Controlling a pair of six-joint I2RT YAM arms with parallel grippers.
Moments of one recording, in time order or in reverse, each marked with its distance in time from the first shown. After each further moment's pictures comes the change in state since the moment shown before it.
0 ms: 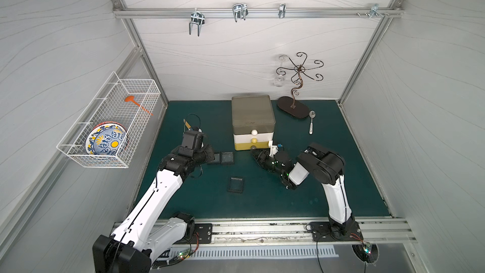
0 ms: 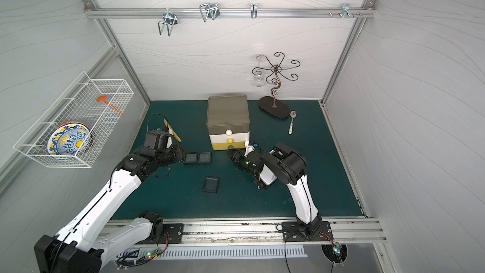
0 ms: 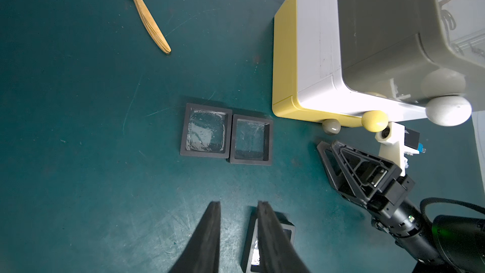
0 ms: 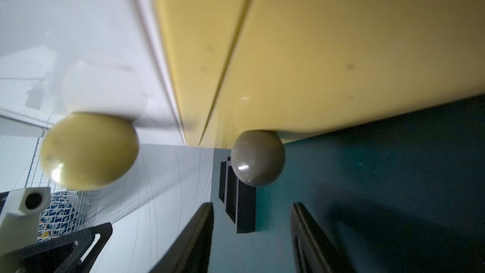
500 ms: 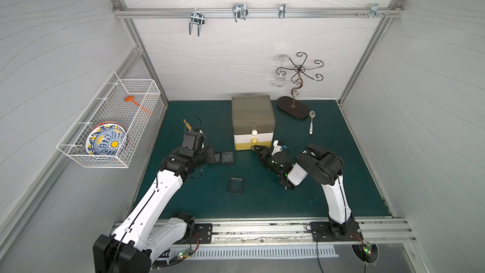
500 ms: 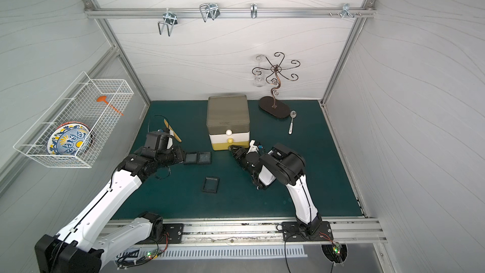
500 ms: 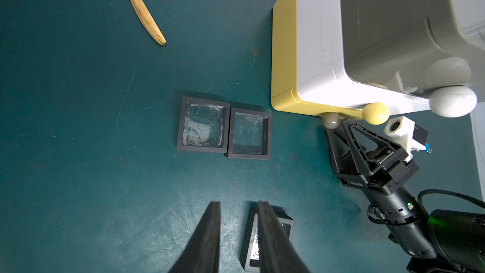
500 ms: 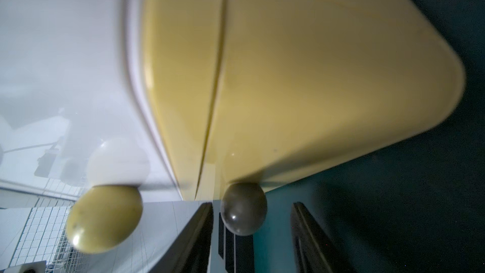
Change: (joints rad) left arm 0.000 -0.003 -0.015 0.000 0.023 0.000; right arm 0.032 0.010 0.015 0.003 0.225 0.079
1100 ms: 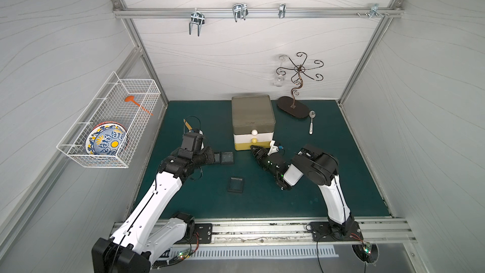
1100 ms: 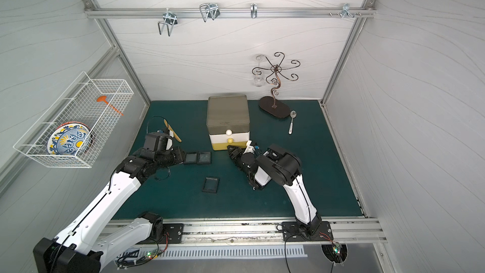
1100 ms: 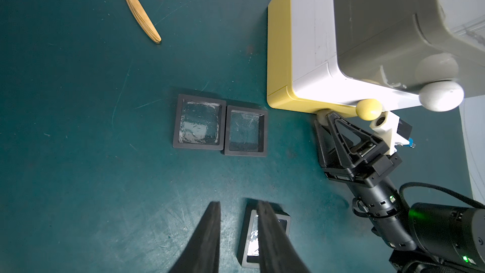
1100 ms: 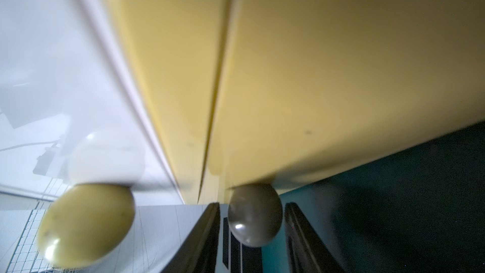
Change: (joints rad) left arm 0.000 -0.022 -0.010 0.001 0.018 -0.003; right arm 0.040 0.037 0.051 0.006 0.065 0.010
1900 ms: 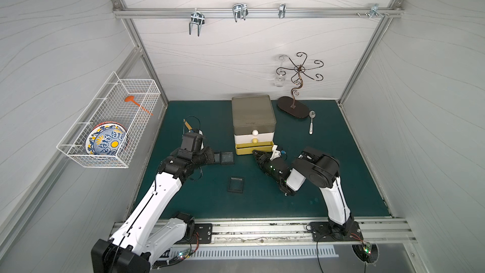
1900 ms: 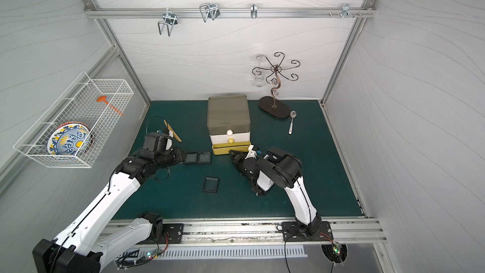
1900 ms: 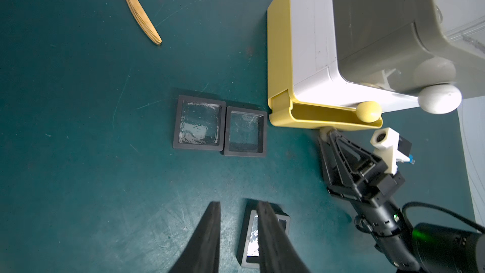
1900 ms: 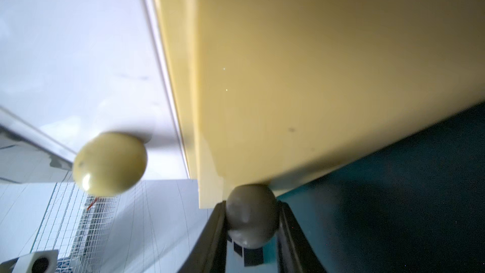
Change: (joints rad) left arm 0.000 -0.007 0.000 -0.001 -0.004 0.000; right arm 0.051 -0.041 -0.128 0.071 0.010 0.055
